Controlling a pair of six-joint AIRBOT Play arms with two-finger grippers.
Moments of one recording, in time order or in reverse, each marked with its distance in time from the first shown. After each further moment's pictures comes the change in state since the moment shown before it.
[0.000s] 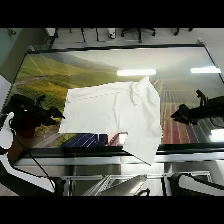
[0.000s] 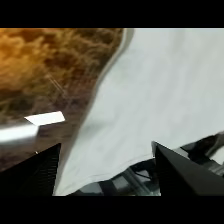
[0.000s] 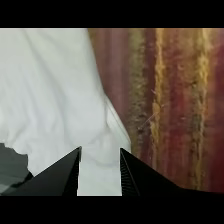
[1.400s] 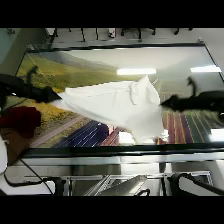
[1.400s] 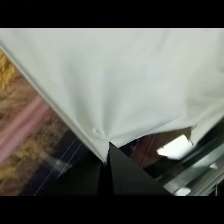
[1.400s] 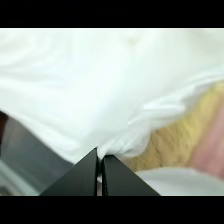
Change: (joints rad) left arm -0.102 0.349 0.199 -0.206 0.016 0.044; right arm 0.140 0.076 0.117 0.375 0.049 -0.236
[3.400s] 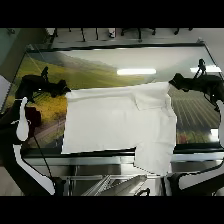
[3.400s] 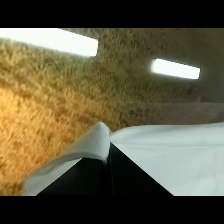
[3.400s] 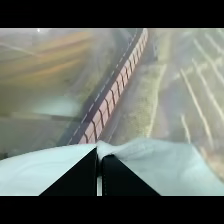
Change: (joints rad) left arm -0.092 -0.506 0.279 0.047 -0.346 -0.200; right arm 0.017 -0.456 0.375 -0.064 0.441 0.077
